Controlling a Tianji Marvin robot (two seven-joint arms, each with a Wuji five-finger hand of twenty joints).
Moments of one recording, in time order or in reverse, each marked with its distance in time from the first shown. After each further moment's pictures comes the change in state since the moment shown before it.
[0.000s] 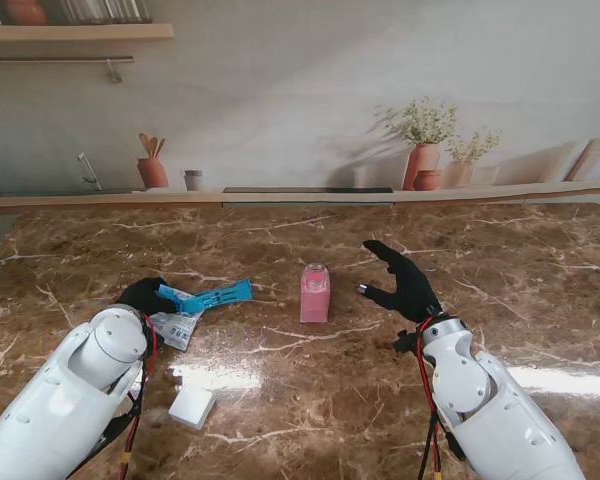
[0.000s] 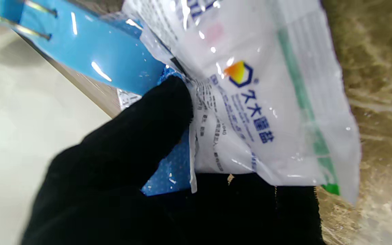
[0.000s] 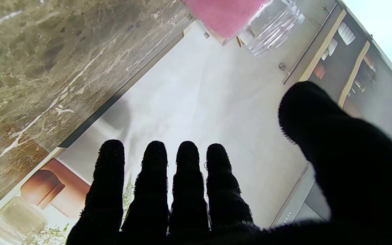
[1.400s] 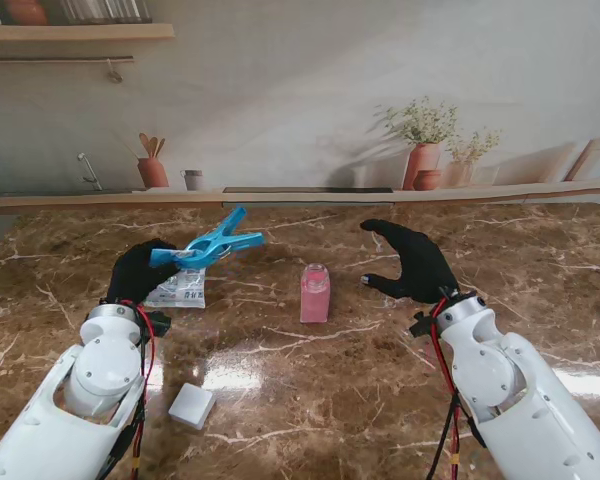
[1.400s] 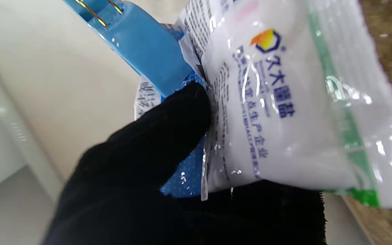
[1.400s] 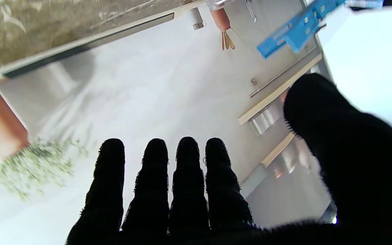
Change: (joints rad) left arm 0.206 -0.062 -0.120 -0.313 -0.088 -0.316 0.259; right arm -0.112 0.047 0.138 -0.341 -0.282 0.067 0.099; left_hand 0.115 0.036 -0.023 -0.028 0.187 0.007 -0.368 -0.526 -0.135 0.047 0.243 0.368 0.004 0.111 0.118 0.195 0.012 0.063 -0.078 -0.053; right_hand 0.000 -0.063 -0.004 0.000 0.051 0.009 0.026 -0.010 0.040 0.000 0.017 0.000 0.032 -0.002 -0.018 -0.002 0.009 0.000 -0.012 0.001
